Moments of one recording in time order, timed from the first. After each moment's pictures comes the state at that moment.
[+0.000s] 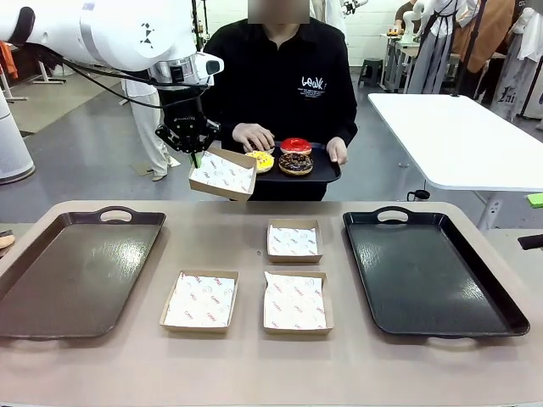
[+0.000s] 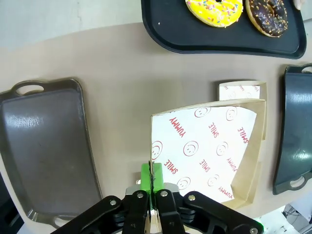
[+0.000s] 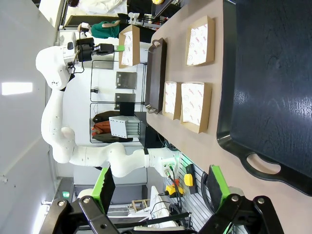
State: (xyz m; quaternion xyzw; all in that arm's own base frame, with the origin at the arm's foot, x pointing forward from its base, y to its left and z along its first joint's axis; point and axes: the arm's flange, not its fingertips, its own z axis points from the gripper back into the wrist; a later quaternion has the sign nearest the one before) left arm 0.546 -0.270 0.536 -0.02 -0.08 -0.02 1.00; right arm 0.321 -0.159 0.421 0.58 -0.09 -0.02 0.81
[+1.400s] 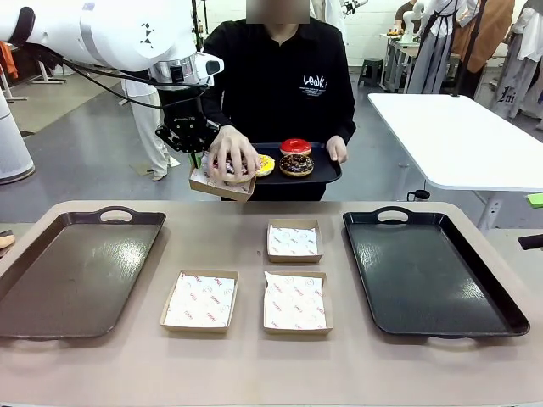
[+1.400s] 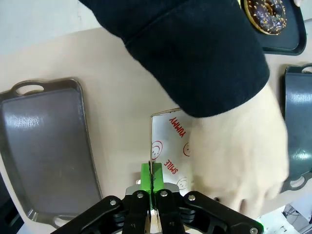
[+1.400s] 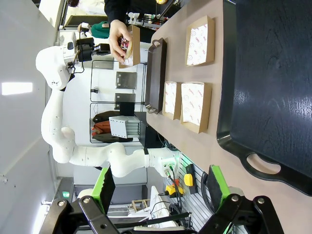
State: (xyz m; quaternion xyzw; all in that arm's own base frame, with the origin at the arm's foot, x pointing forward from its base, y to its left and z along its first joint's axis) left arm 0.546 -0.270 0.536 -0.02 -0.08 -0.02 1.00; right arm 0.321 -0.159 0.421 0.58 -0.09 -0.02 0.81
